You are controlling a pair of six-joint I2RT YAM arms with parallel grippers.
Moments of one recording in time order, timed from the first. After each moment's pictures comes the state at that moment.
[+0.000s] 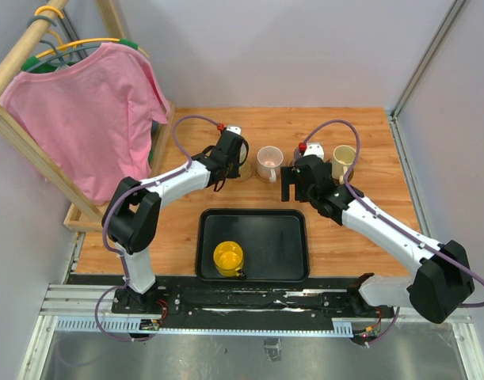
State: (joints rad) left arm -0.60 1.83 1.31 -0.26 -0.34 -0.34; right arm 0.64 1.25 0.94 -0.41 0.38 0.34
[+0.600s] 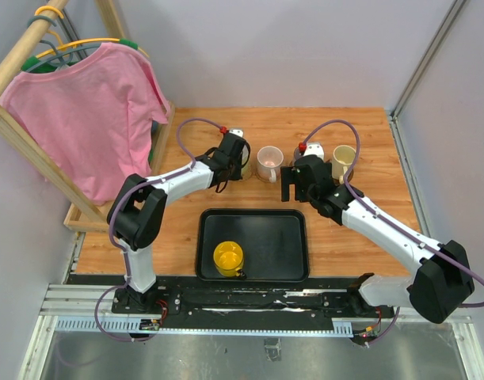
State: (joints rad) left arm -0.60 1.87 1.31 -0.23 -0.29 -0.36; right arm 0.64 1.26 0.94 -0.41 0.38 0.34
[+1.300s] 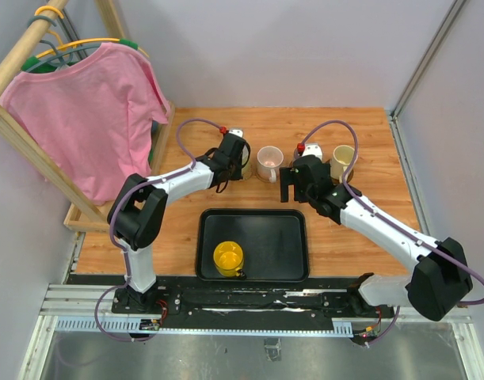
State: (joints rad) left arm -0.60 1.88 1.31 -0.20 -0.30 -0.37; right arm 0.64 1.27 0.94 -0.41 0.37 0.34
